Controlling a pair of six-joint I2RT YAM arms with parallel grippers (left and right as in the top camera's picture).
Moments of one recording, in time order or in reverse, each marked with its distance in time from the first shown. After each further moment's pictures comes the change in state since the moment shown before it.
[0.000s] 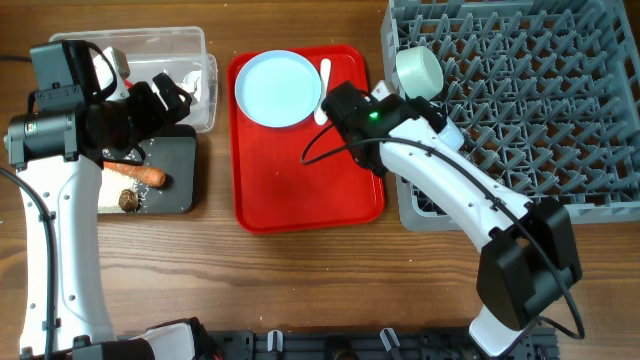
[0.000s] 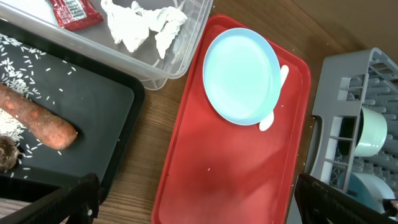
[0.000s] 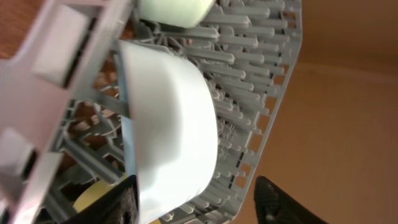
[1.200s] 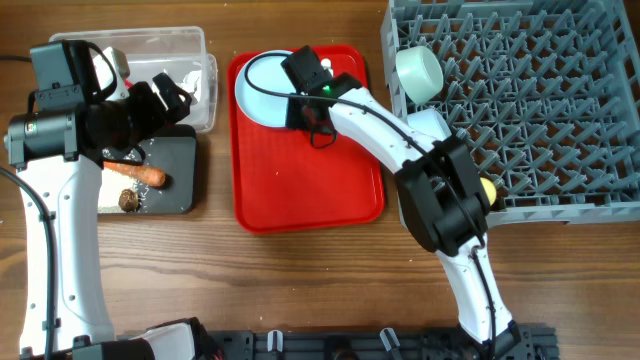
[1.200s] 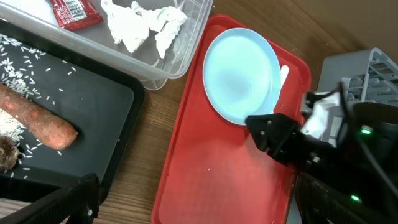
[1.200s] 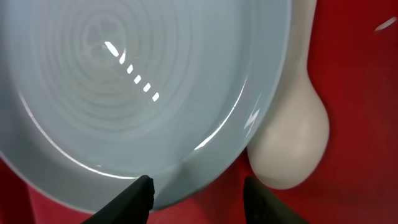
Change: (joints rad) left arm 0.000 0.000 0.000 0.000 0.000 0.000; right arm -0.016 0.506 0.380 0.496 -0.964 0.768
